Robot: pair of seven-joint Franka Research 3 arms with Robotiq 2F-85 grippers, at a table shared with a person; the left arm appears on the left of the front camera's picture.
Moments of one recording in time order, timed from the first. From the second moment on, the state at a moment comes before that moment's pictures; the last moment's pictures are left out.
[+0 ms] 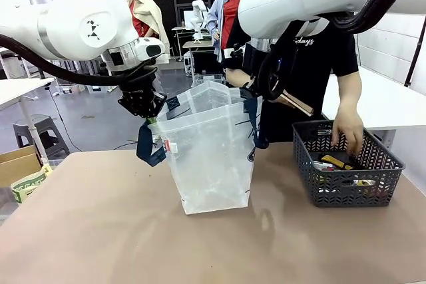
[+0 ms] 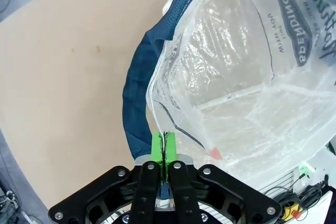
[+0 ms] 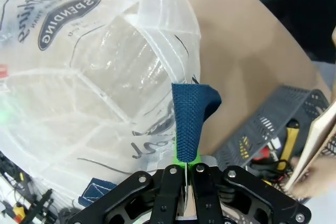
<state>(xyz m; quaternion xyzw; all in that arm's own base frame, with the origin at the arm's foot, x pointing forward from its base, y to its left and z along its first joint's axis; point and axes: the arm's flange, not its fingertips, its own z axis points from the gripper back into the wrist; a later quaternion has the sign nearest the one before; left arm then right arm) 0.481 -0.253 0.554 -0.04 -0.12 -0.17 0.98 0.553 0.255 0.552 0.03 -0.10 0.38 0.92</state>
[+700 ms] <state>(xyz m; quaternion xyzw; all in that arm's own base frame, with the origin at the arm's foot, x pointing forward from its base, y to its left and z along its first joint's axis) 0.475 -0.255 0.553 -0.04 -0.08 -0.26 0.96 0.546 0.248 0.557 0.03 -0.08 0.38 0.92</state>
